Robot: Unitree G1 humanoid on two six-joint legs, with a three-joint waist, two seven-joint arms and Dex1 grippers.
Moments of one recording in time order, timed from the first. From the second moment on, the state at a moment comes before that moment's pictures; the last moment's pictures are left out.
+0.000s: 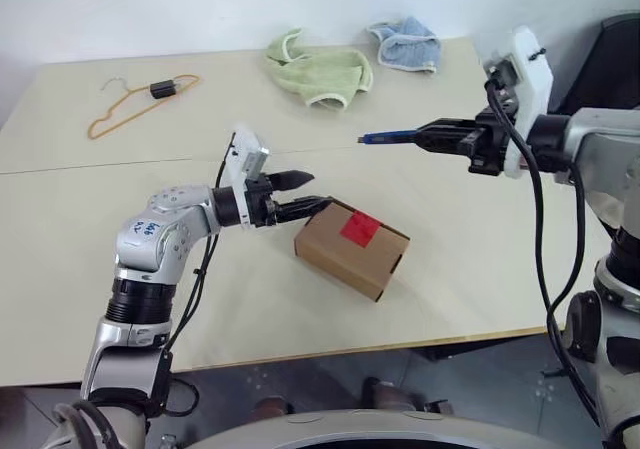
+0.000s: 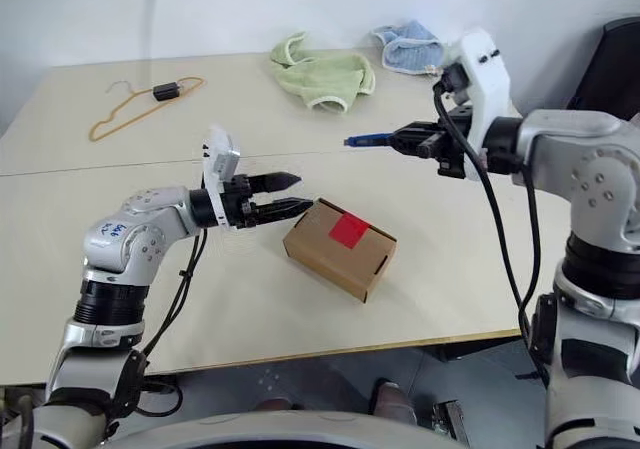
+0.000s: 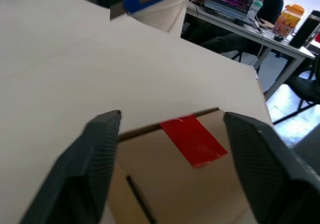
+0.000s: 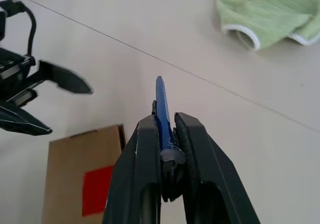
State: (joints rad) left arm -0.69 0.49 -0.03 0.00 -0.53 0.79 -0.88; right arm -0.95 -0.71 -0.22 -0.33 0.66 1.49 0.61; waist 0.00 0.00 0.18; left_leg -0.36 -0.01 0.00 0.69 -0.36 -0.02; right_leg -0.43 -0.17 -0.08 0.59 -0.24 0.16
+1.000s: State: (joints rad) left arm -0.82 0.61 -0.25 -0.04 -0.50 1.11 -0.95; right arm -0.85 -0.74 -0.04 -0.43 0.71 1.46 0.57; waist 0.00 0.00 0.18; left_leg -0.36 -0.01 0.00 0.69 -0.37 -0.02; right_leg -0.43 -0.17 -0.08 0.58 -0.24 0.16
